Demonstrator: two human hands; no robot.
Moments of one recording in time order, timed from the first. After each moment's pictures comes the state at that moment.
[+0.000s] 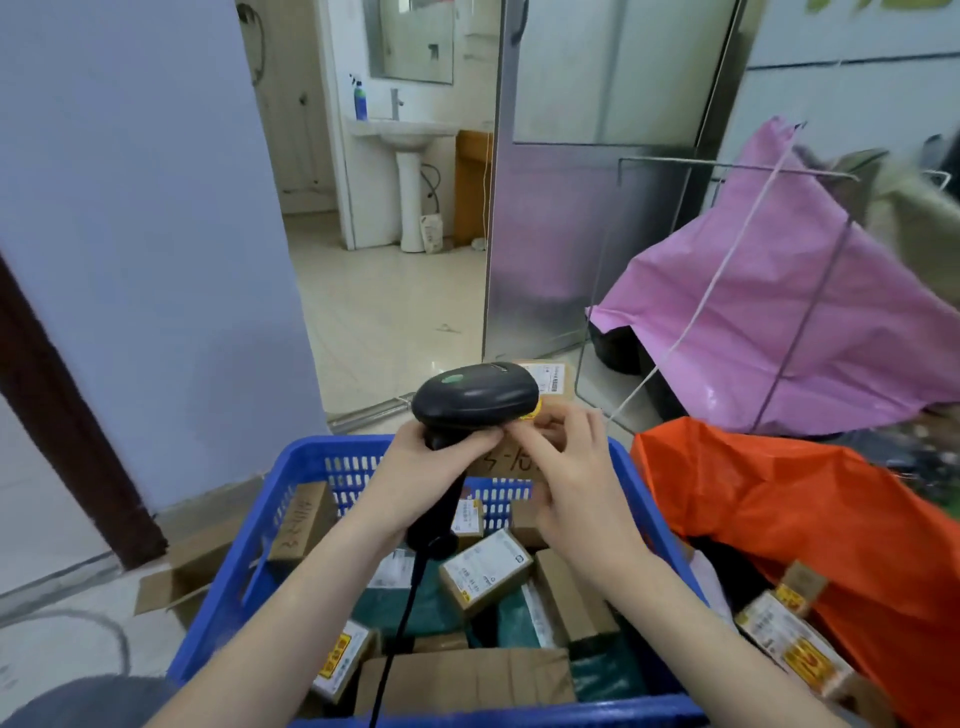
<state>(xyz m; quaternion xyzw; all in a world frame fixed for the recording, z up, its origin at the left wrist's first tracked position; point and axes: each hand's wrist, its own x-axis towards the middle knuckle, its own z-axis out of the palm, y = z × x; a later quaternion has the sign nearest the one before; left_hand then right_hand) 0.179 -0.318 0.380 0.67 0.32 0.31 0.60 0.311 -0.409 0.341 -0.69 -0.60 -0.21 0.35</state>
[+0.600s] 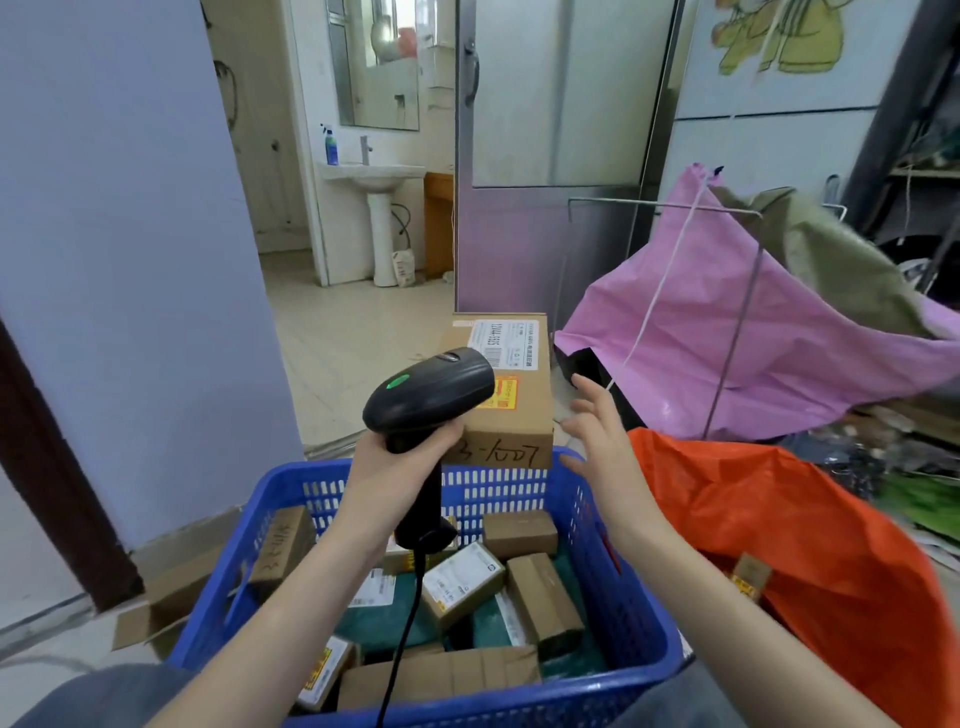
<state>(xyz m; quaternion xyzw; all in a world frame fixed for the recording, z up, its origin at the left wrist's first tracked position) 0.164 -0.368 0.411 0.62 0.28 0.40 0.61 0.311 -0.474 0.403 -0.64 -0.34 0.19 0.66</state>
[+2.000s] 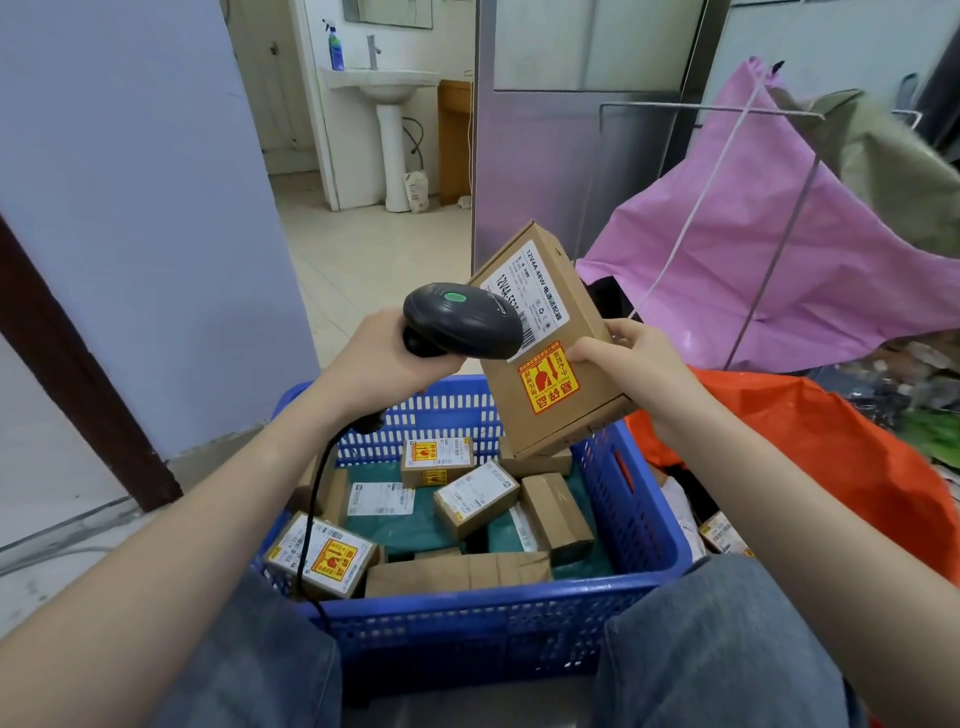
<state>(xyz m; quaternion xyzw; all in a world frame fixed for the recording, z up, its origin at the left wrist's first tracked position) 0.149 -0.323 0.417 0.87 0.23 0.27 0.36 0.327 -0.469 0.411 -0.78 -0.31 0.20 0.51</state>
